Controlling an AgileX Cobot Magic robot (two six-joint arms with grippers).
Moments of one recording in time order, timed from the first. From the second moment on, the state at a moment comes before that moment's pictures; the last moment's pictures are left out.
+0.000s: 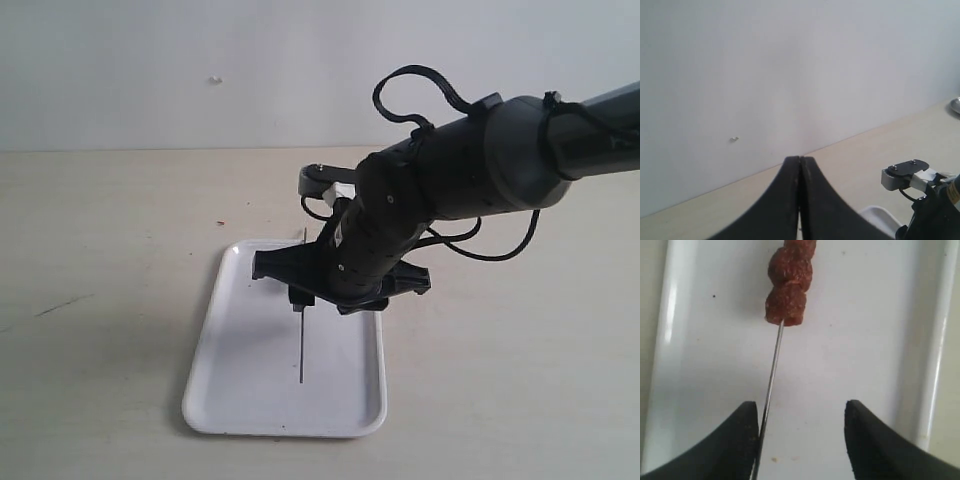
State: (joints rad) left arm -0.49 0.76 -0.55 0.10 -0.05 0.00; right arm 0.55 1.97 -1.19 0.03 0.45 0.63
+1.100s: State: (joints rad) left arm -0.49 0.87 -0.49 0.10 -0.19 -0.06; right arm 0.55 1.75 -1.03 -0.73 0.33 1.14
